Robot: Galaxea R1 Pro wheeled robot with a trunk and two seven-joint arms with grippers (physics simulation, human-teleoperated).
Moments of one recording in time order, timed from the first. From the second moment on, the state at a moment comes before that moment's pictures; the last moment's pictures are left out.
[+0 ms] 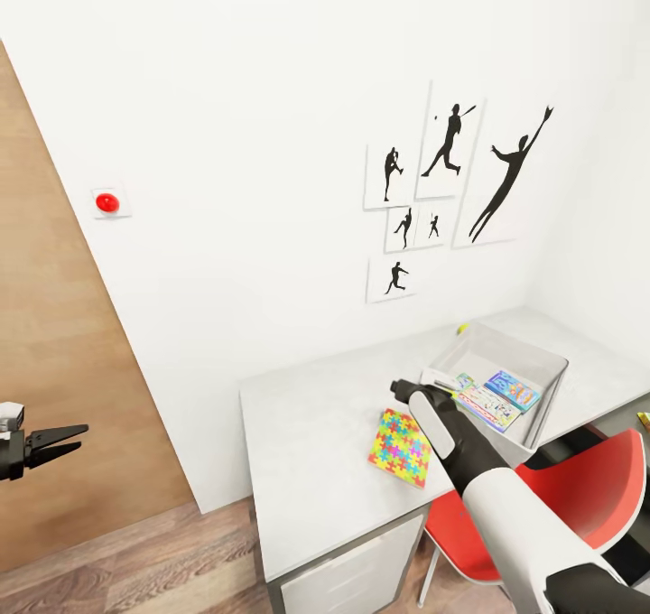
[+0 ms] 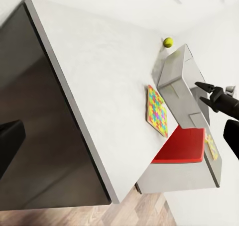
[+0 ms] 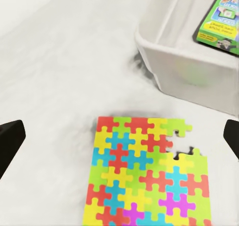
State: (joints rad) left arm -0.52 0.63 0.55 -0.83 -0.08 0.91 -1.56; right arm -0.80 0.03 0.21 -0.80 -0.64 0.42 -0.56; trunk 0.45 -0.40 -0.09
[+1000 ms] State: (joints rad) left arm -0.51 0.61 0.49 -0.86 -0.08 0.80 -1.56; right arm -0.82 0.03 0.21 -0.72 -0.64 0.38 -0.56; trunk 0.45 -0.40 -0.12
